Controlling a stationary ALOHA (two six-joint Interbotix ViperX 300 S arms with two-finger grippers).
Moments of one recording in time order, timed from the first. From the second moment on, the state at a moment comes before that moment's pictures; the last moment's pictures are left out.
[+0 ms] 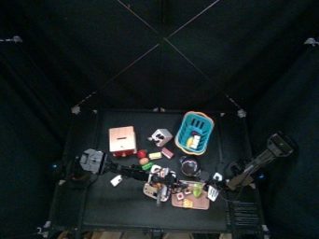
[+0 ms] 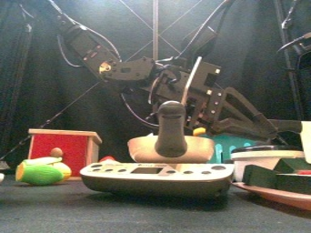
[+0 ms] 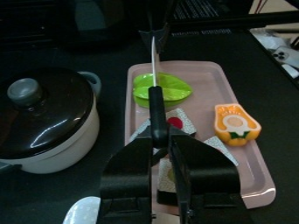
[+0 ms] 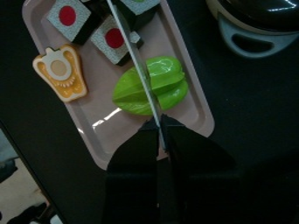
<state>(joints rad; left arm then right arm) -0.15 0.49 0.30 0.03 -0.44 0.00 0.68 -0.55 1.08 -0.36 0.72 1.42</state>
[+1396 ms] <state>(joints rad) -0.13 0.47 0.30 0.13 -0.42 -0.03 0.68 -0.54 1.09 -0.37 0.70 1.42</state>
